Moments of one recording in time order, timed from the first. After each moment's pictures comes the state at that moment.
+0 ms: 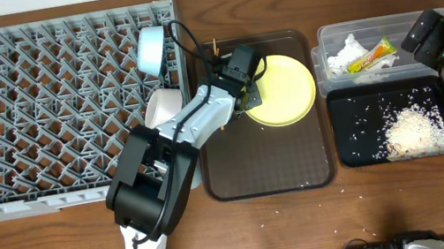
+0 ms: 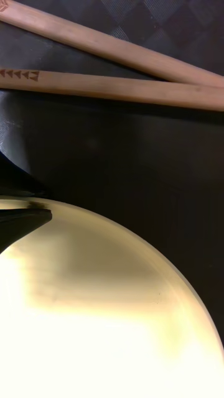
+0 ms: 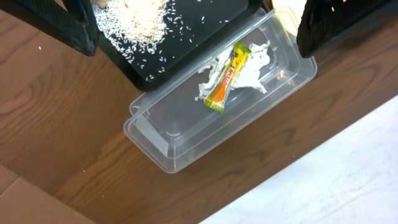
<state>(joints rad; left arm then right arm) -0.59 2.11 1.42 -0.47 -0.08 -0.70 -0.06 1.21 1.38 -0.91 0.34 0.52</state>
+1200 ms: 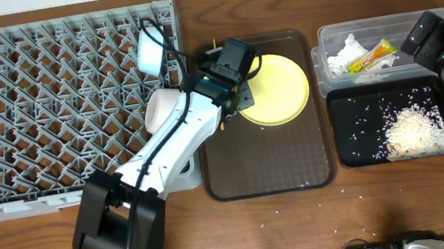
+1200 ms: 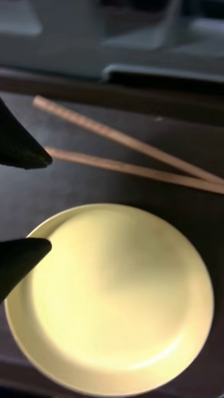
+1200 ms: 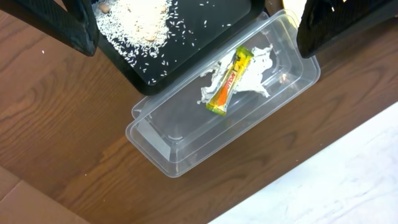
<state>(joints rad) -0.60 1.85 1.41 -0.73 -0.12 -0.78 -0.06 1.21 1.38 -0.92 0.34 0.52</state>
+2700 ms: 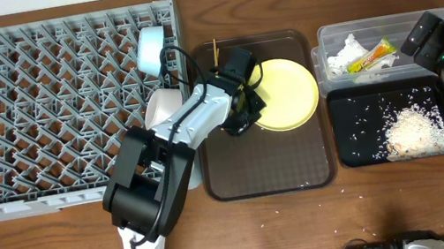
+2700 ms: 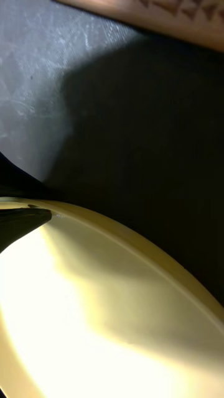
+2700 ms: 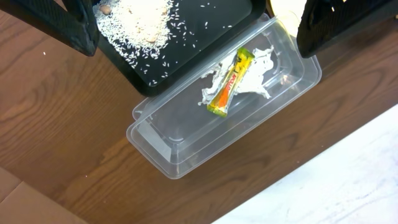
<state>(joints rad) -0.57 2.10 1.42 -0.62 0.23 -1.11 -0.06 1.21 1.38 -0.93 0.34 0.52</state>
